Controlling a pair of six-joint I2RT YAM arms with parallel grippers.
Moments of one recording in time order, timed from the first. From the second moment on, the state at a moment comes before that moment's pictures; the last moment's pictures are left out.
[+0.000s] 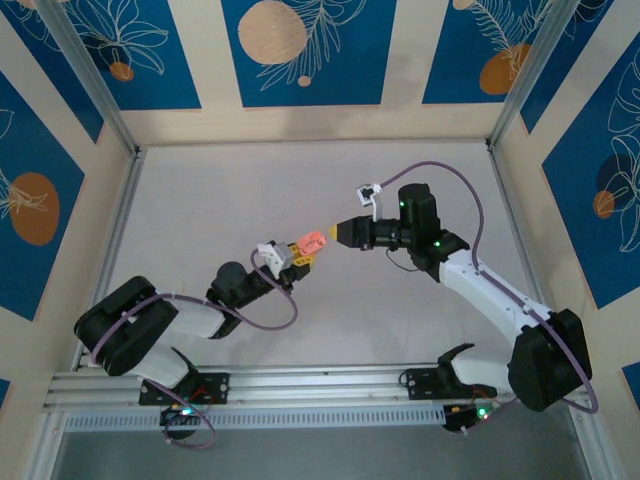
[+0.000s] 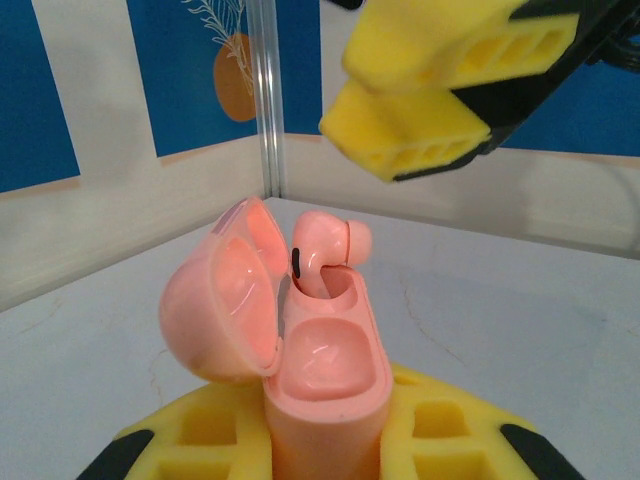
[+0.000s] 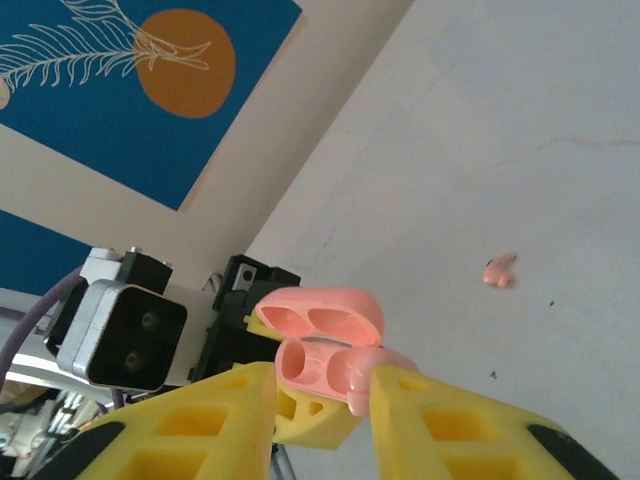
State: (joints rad) left arm -0.74 1.49 0.30 1.27 0.27 0.01; right arm 0.45 1.23 0.85 -0.05 -0.80 0.54
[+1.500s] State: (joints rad) left arm -0.74 1.46 0.30 1.27 0.27 0.01; right arm 0.49 1.31 0.87 -0.04 -0.89 0.55
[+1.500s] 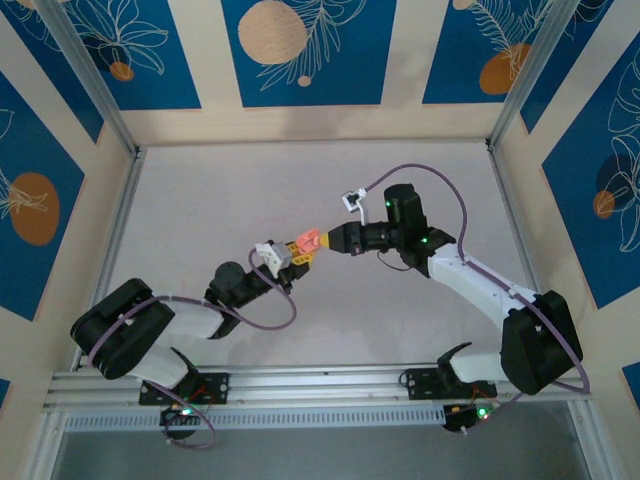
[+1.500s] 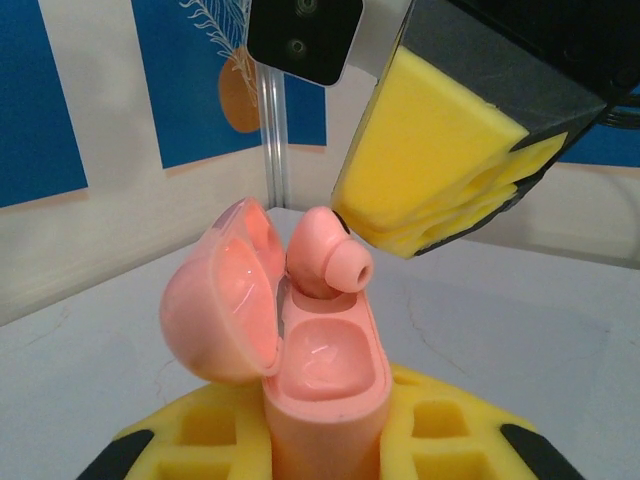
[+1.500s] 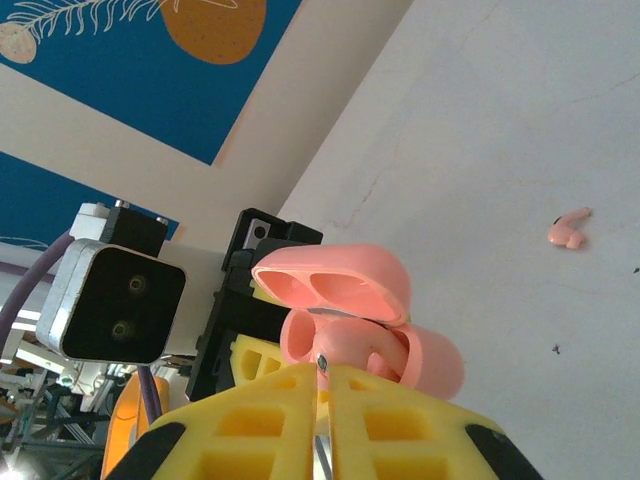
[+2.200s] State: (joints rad) left arm -0.74 1.46 0.30 1.27 0.28 0.03; right arm 0.50 1.27 0.93 -0.24 -0.80 0.47
